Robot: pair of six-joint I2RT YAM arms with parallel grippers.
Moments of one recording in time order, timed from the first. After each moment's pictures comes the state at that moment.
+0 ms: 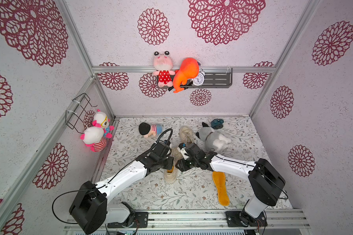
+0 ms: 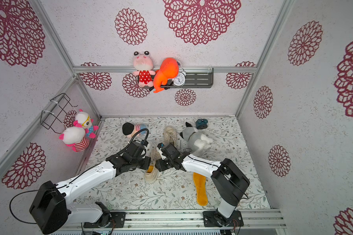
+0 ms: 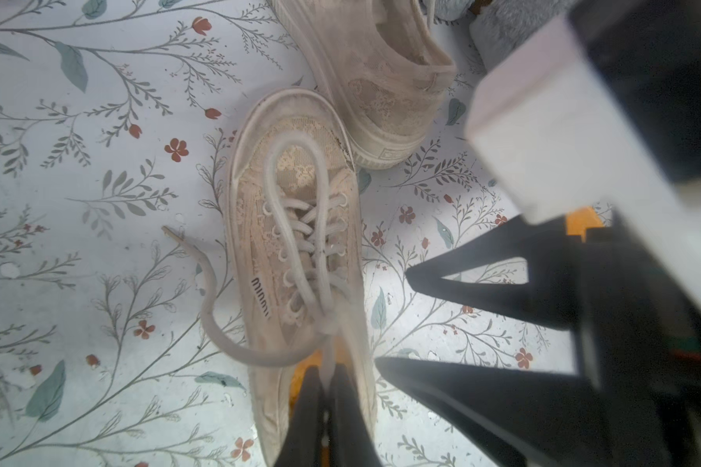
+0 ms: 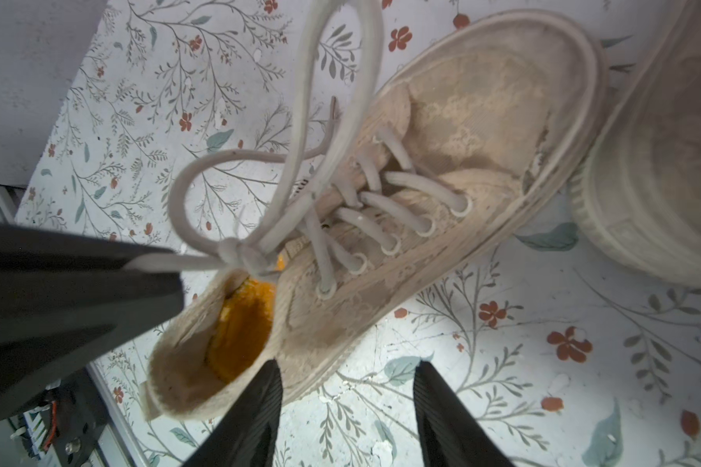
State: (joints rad) left arm -0.66 1.33 0.88 -0.46 0.00 -0.39; right arm 0.87 1.70 1.08 -0.26 -0.18 0.40
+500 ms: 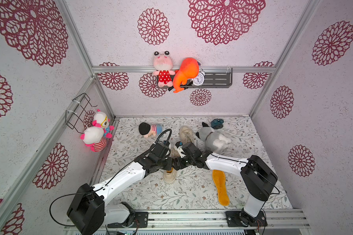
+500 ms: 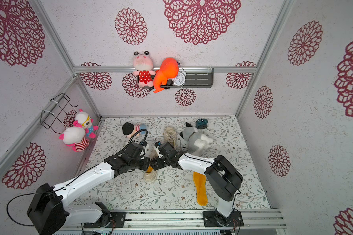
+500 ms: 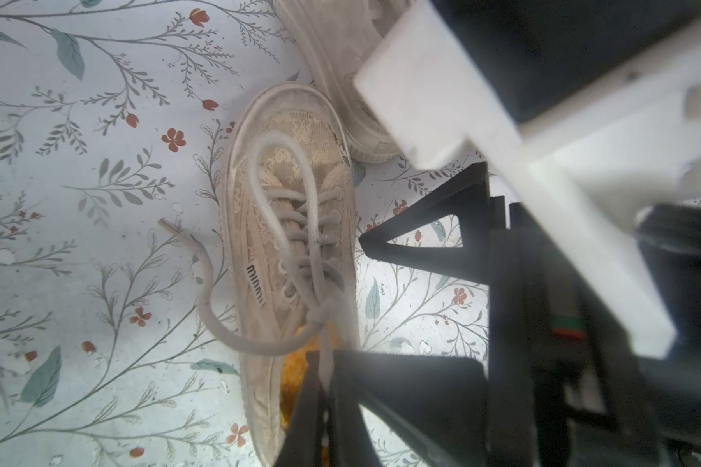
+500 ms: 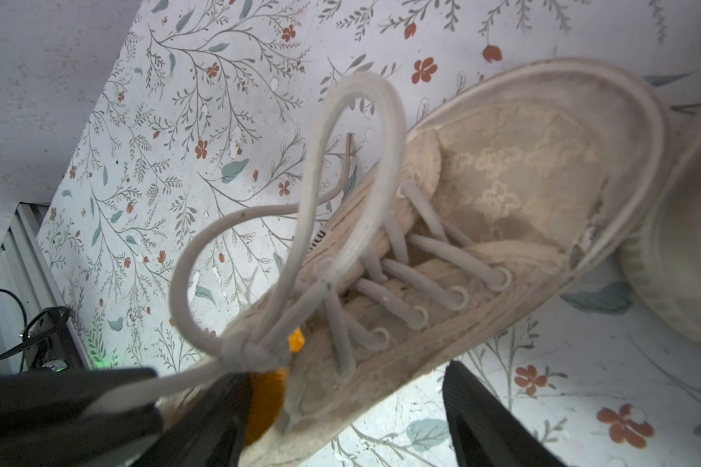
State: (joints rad) left arm -0.65 1.30 0.87 -0.48 0.01 -0.40; right arm 0.87 1.78 1.13 -0.19 -0.21 0.42
